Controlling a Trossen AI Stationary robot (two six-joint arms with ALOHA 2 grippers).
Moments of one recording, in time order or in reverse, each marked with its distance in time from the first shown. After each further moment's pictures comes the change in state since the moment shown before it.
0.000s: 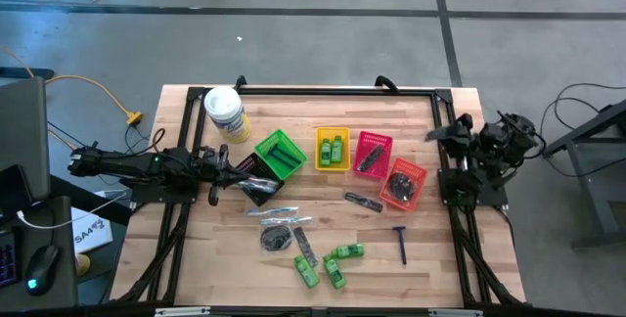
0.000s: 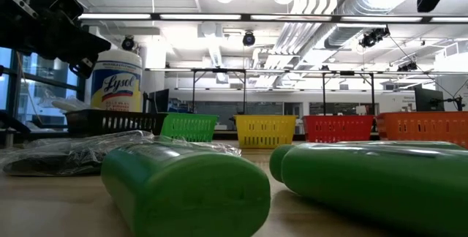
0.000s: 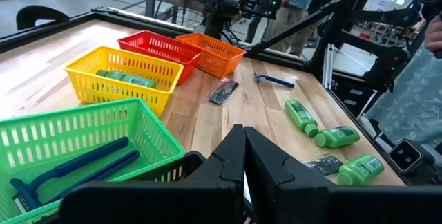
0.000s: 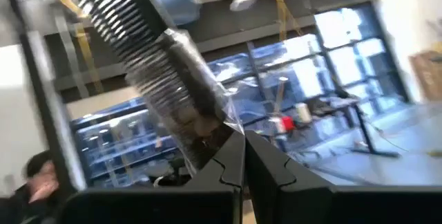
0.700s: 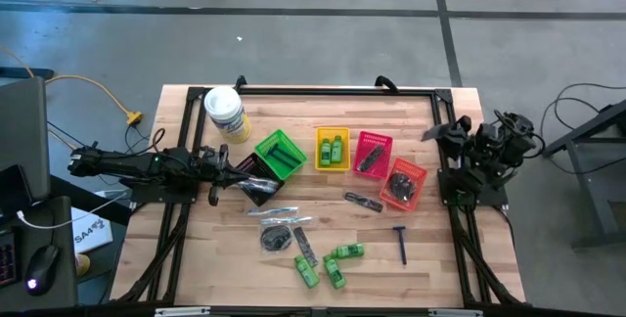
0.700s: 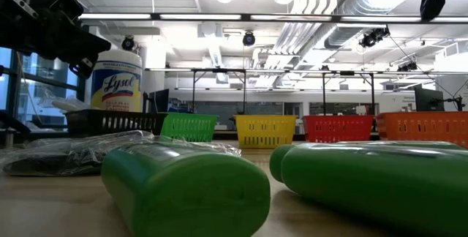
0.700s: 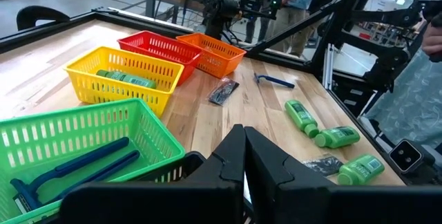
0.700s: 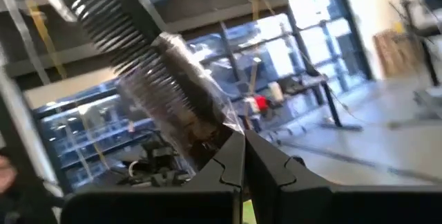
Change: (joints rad) left arm 0.000 0.000 0.000 0.000 -0.001 0.000; right arm 0.021 0.002 0.000 -0.064 0.138 0.042
